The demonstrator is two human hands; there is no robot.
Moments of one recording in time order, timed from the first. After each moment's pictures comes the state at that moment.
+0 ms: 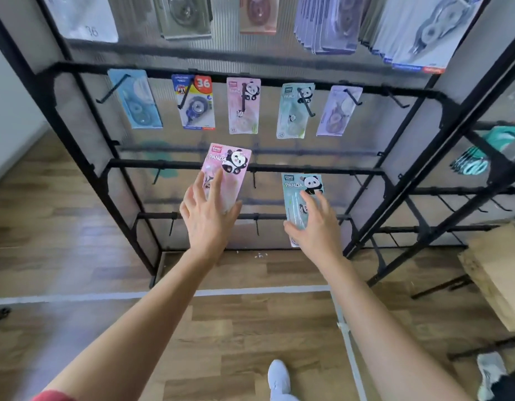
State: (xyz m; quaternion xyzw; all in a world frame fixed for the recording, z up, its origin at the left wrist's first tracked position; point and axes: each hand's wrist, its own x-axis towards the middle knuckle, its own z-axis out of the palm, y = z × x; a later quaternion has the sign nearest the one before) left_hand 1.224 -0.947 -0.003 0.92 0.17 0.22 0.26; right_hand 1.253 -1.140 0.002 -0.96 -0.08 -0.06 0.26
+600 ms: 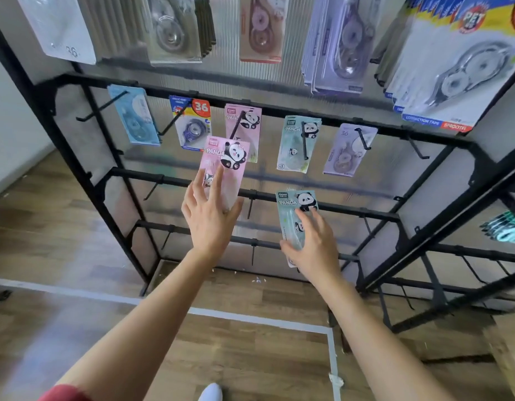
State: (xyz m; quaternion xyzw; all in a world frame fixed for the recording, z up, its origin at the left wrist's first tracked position) left_hand 1.327 -0.989 0.013 0.89 0.24 0.29 0.26; right_hand 1.363 -1.177 0.004 -0.95 -0.19 -0.03 0.26
